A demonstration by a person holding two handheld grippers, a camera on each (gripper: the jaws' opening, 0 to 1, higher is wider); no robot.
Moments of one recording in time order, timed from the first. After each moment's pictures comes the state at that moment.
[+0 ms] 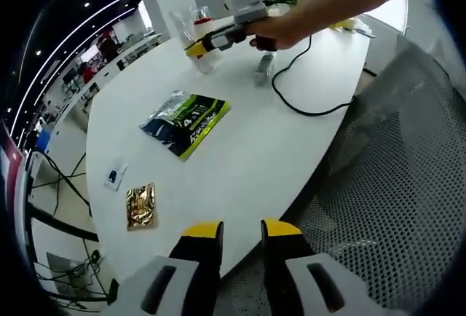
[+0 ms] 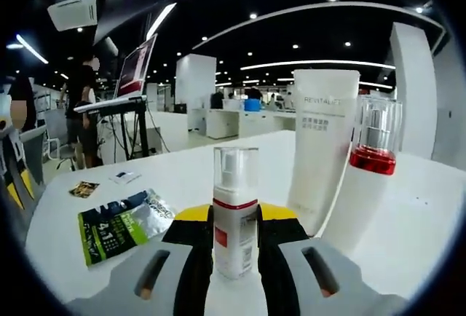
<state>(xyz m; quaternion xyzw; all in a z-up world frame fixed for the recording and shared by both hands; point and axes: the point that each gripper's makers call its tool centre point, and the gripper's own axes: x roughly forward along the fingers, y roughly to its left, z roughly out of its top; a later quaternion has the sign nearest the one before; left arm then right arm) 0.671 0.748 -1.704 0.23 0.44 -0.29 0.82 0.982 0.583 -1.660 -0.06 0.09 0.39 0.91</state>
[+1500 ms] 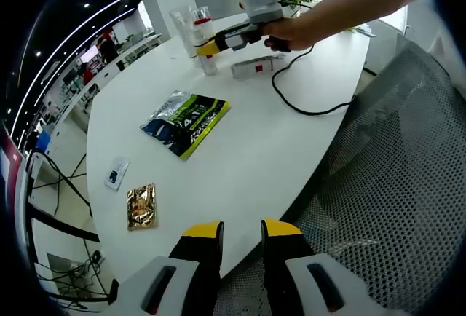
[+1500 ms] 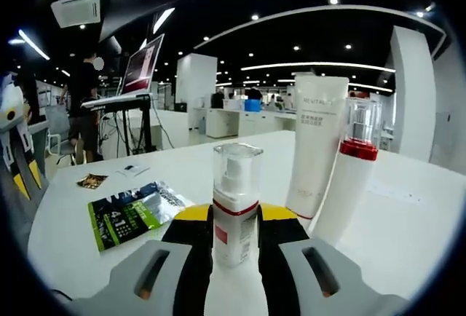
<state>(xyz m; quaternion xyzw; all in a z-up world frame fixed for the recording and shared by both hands) 0.671 0.747 -1.703 0.23 0.44 -0.29 0.82 0.951 0.577 -1.648 -0.08 0.08 0.39 0.91</state>
